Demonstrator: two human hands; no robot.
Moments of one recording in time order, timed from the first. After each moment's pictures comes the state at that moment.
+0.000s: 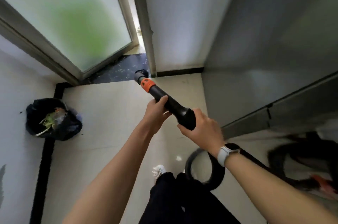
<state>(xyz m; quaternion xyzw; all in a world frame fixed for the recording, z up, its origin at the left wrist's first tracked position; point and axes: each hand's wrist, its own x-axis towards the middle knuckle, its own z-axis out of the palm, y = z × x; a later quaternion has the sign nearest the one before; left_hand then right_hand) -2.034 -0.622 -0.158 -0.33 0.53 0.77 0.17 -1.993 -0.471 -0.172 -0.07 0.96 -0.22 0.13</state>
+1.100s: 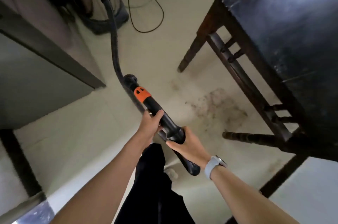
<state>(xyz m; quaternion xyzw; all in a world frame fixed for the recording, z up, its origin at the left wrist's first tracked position) -1.893 -0.659 -0.321 0.25 0.60 0.18 0.74 -1.787 -0.763 -0.294 0.75 0.31 -0.56 -0.17</state>
